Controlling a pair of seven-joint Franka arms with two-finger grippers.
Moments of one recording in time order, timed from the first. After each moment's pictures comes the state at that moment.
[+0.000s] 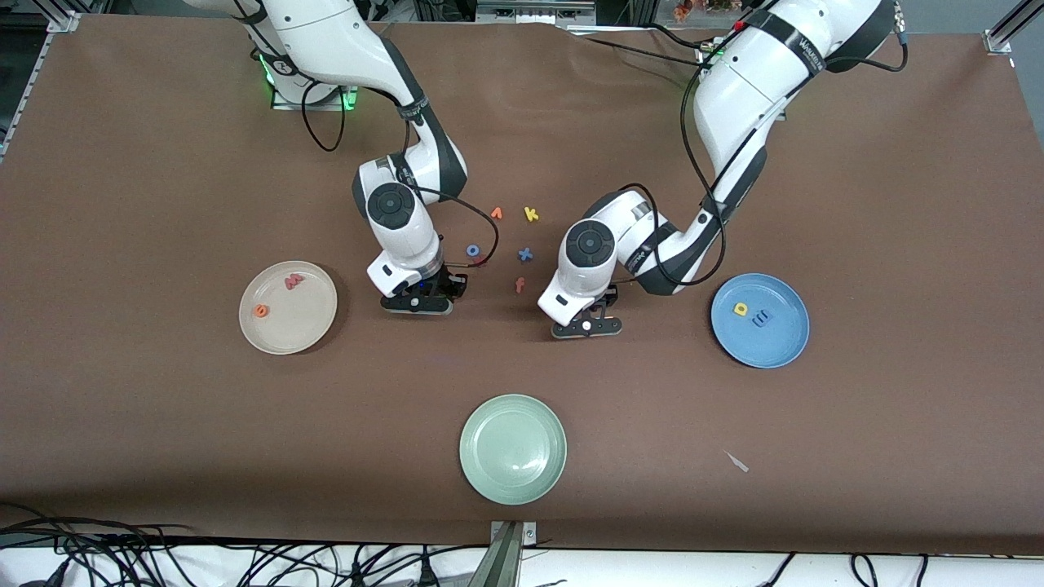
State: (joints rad) left arm -0.33 0.85 -0.37 -1.53 0.35 2.27 -0.92; right arm 0.85 0.64 -0.28 -1.90 0.28 2.62 0.46
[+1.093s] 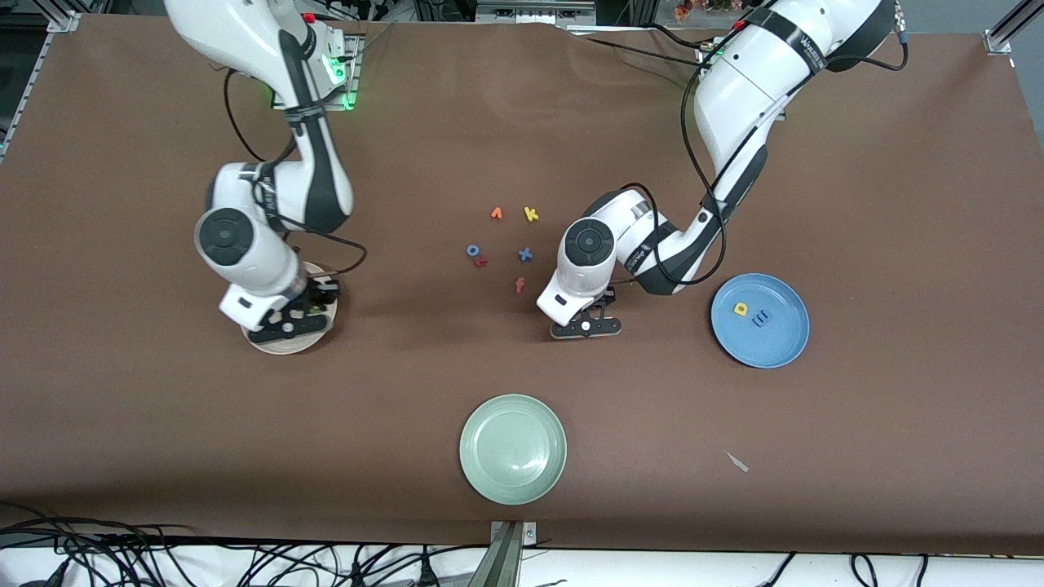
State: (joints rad) left arm -0.33 0.85 -0.37 -1.53 0.35 2.26 -0.92; right arm 0.84 0.49 -0.68 -1.96 0.28 2.27 -0.24
